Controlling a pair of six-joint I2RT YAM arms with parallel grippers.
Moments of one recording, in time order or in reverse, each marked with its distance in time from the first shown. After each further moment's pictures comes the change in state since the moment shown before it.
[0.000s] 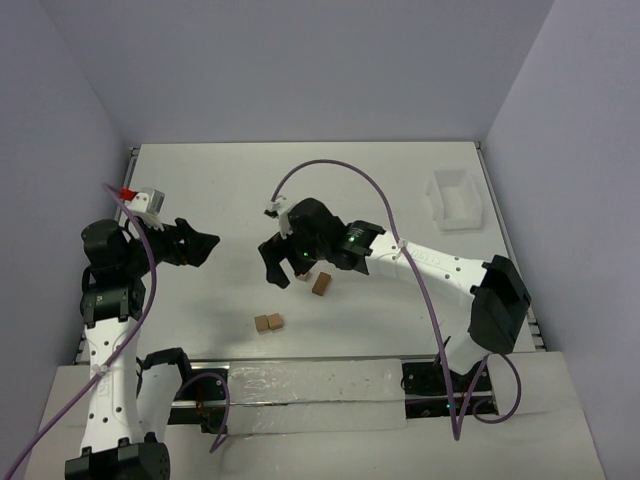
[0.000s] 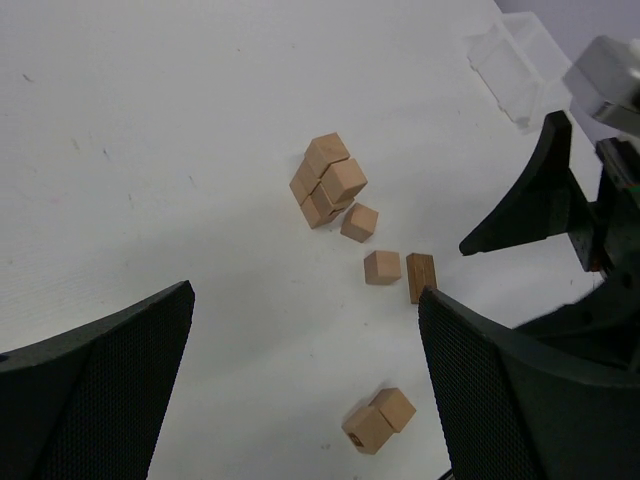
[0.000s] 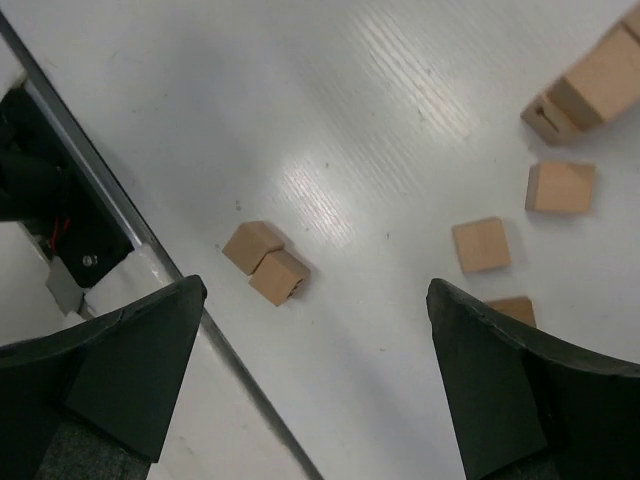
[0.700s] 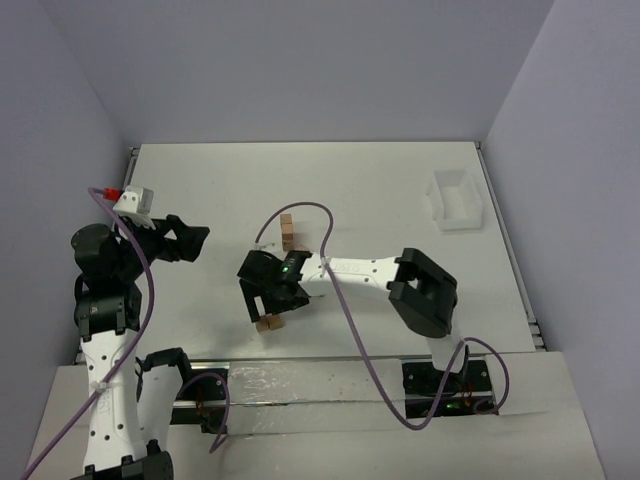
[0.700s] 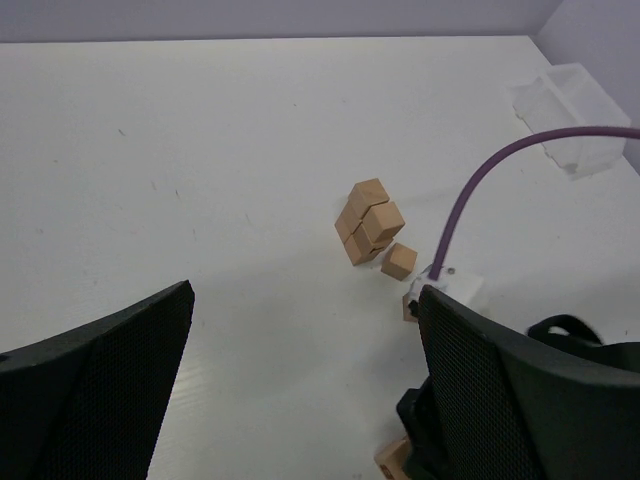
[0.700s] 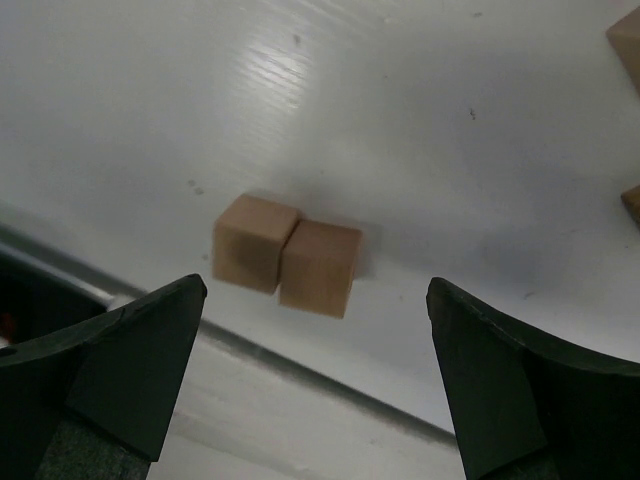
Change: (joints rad) left arm 0.003 -0.056 0.050 0.006 -0.123 0.007; right arm 0.190 0.378 0.177 -0.260 0.253 0.574
